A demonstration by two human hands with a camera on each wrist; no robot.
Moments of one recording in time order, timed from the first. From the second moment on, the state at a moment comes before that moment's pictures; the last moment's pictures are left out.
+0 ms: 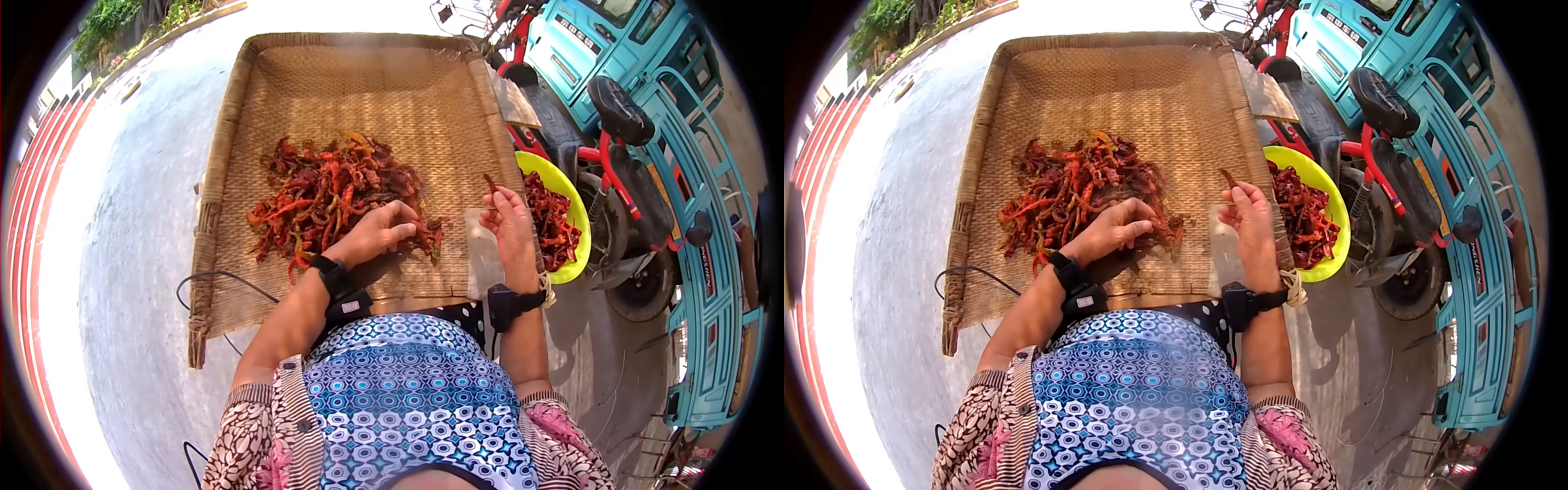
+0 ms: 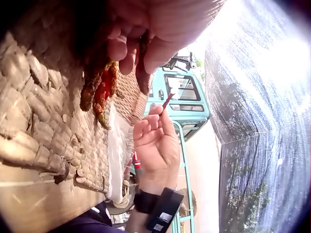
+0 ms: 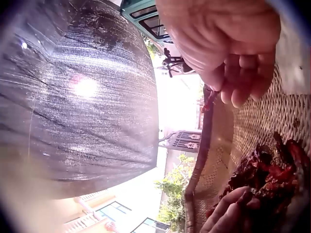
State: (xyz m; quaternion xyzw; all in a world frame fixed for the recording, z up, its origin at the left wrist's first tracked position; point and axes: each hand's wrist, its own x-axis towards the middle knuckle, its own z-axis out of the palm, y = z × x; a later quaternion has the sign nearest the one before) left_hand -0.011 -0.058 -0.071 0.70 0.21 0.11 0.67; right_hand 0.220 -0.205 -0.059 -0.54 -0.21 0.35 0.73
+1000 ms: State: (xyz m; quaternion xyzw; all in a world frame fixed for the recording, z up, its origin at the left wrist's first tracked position) left_hand -0.009 -0.055 -0.077 0.71 0.19 0.12 0.66; right_hand 0.237 -0.239 -0.055 -0.60 -0.18 0.31 0.72
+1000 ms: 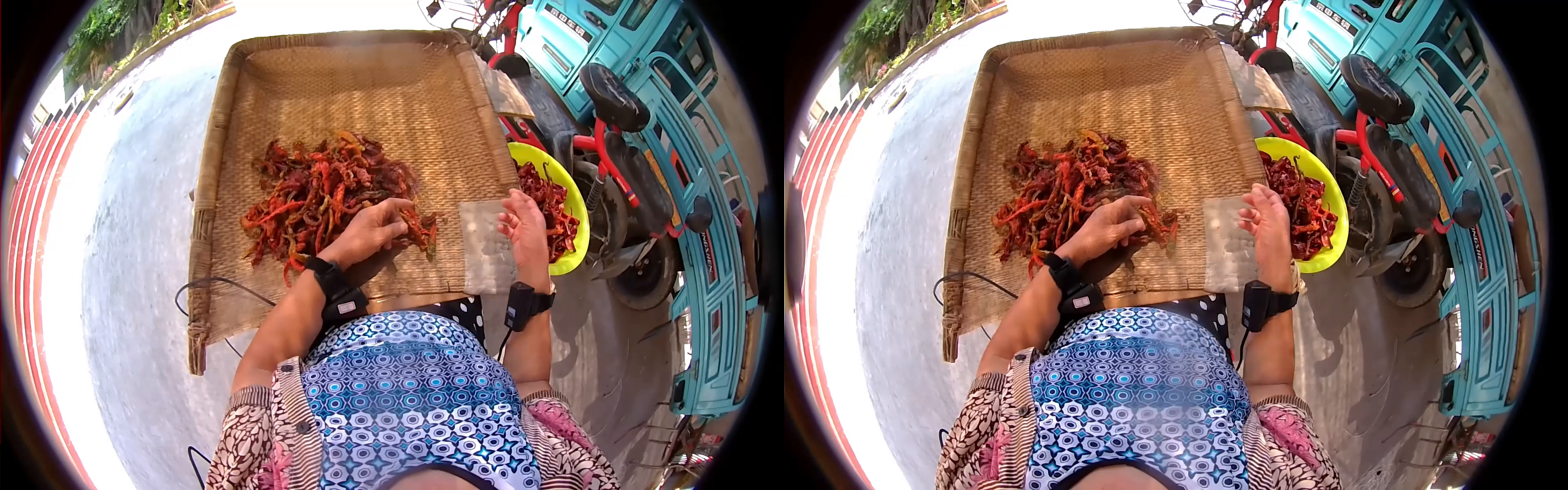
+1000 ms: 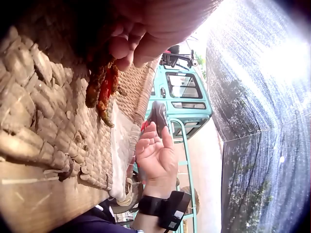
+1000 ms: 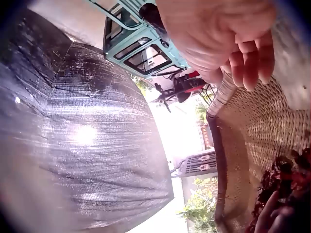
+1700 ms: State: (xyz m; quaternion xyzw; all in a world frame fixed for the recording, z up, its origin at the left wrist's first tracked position) left_hand -0.009 -0.053 -0.085 0.72 0.20 0.10 0.66; right_hand 0.169 -0.196 -0.075 -0.63 -0.39 0.43 0.52
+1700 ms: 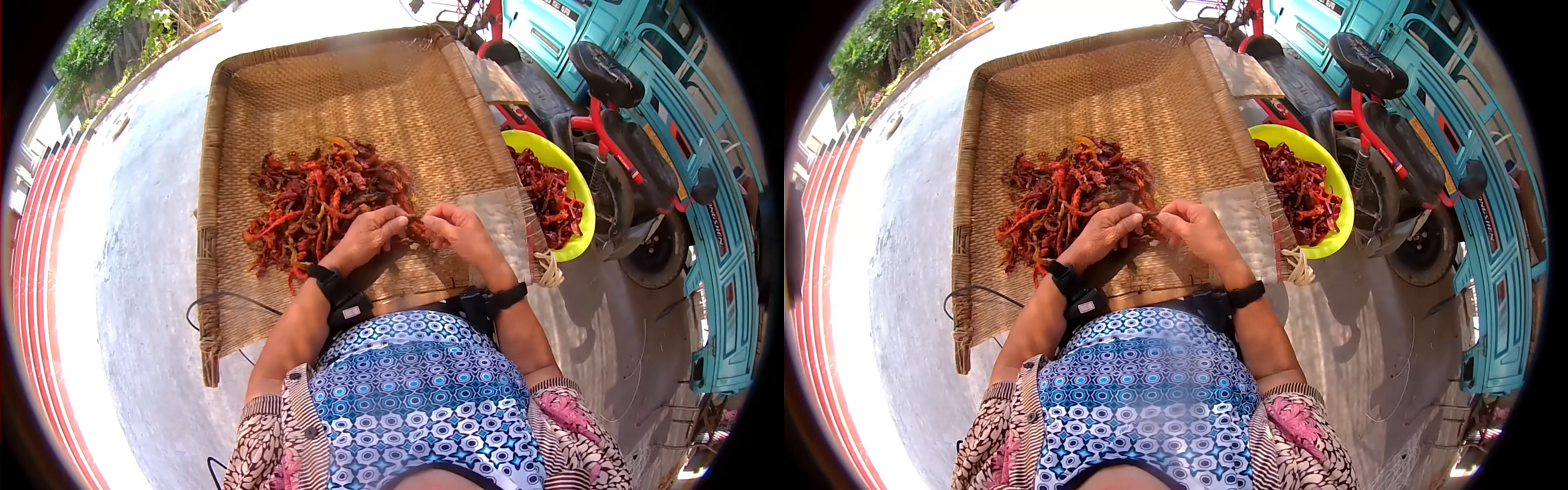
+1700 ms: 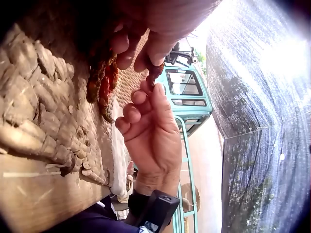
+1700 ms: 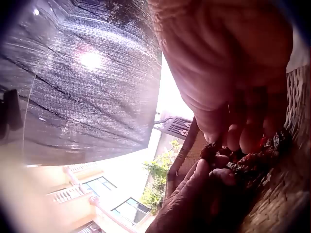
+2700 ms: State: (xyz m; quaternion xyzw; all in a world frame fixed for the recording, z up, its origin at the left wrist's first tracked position) left_hand -0.010 -0.060 -0.075 0.74 0.20 0.13 0.63; right_hand 0.156 -0.215 -0.059 -0.69 -0.39 0.33 0.51
